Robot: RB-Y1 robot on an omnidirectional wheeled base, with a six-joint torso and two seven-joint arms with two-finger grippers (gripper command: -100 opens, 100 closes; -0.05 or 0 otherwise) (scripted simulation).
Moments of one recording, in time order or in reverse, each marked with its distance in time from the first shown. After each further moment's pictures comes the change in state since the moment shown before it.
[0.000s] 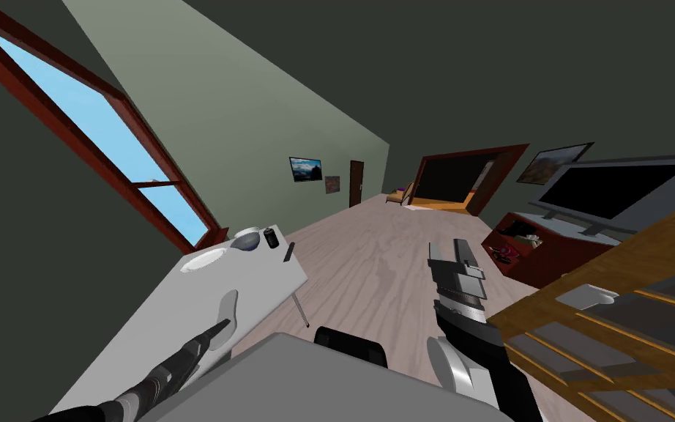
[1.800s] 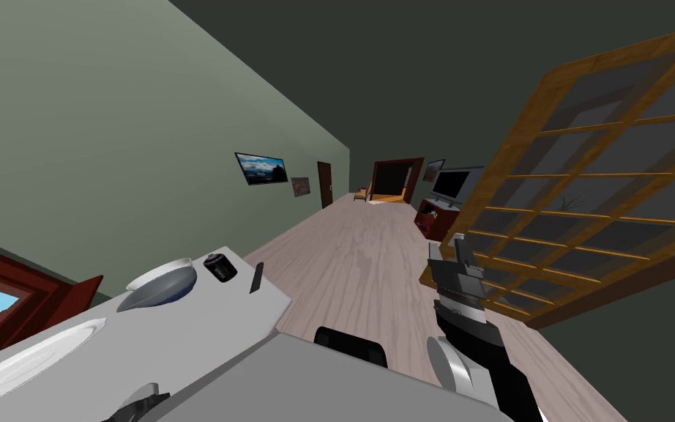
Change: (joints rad) left arm 0.293 0.482 0.100 0.106 0.388 0.192 -0.031; right arm 0.000 0.000 0.000 0.000 0.000 0.000 0.000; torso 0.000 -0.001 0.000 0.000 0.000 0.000
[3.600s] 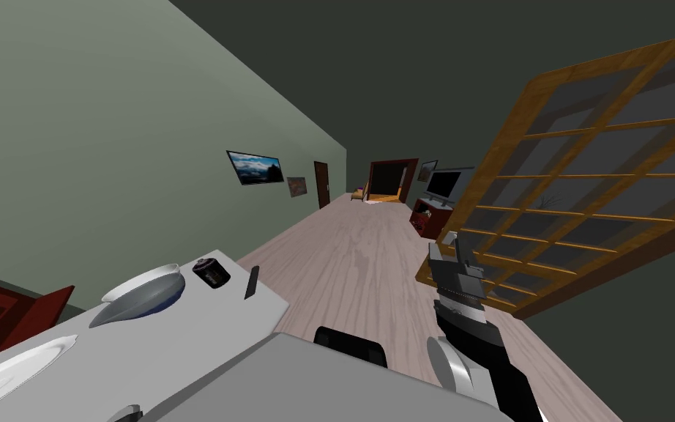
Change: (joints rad) left arm -0.077 0.033 -0.091 0.068 0.005 0.014 -0.003; right arm 0.000 0.000 0.000 0.000 0.000 0.000 0.000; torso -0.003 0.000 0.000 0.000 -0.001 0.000
